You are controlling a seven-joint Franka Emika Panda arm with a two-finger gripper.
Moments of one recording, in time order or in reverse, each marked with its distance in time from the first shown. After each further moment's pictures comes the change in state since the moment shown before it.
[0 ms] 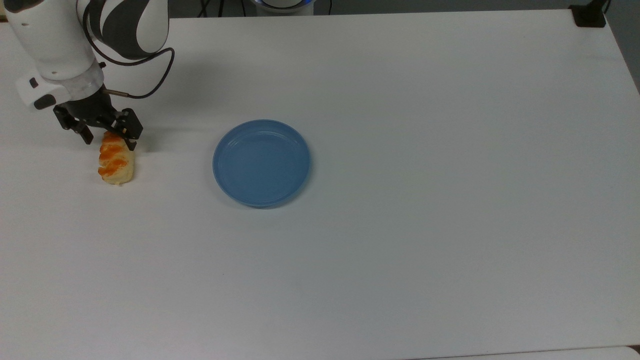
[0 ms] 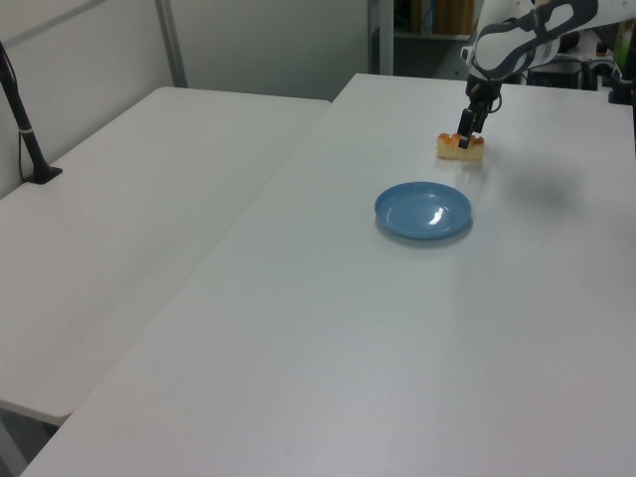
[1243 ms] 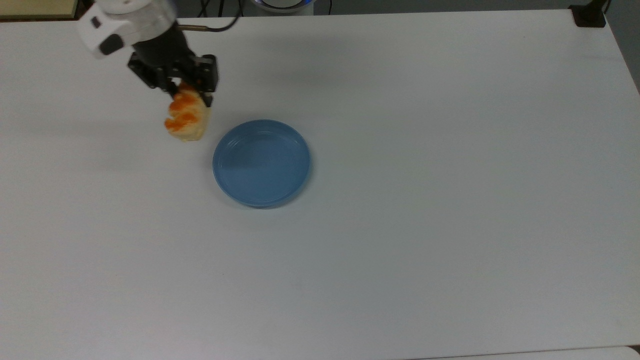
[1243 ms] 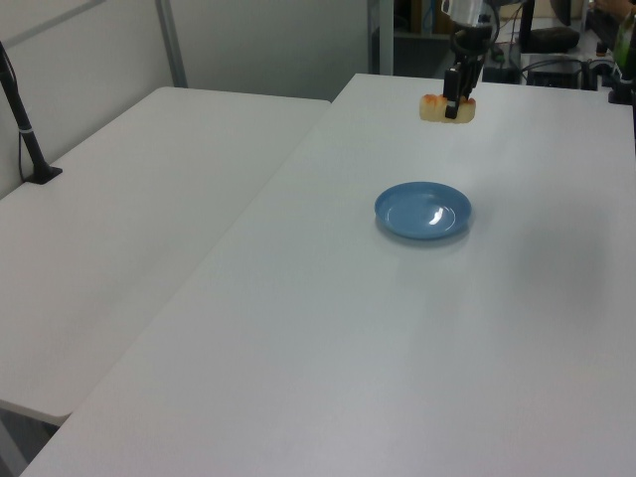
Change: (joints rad) arm 0.089 -0.276 0.179 0.056 -0.013 -0.426 0.322
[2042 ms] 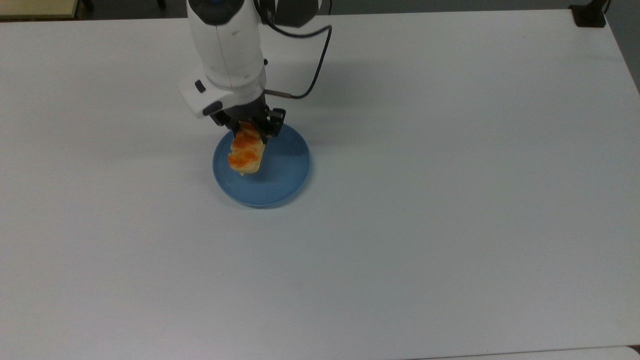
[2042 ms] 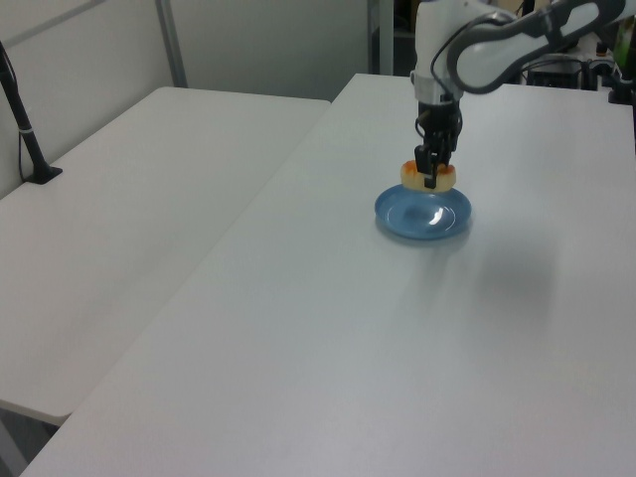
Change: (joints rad) arm 0.018 0.139 0.186 -0.093 -0.236 0.163 0.328
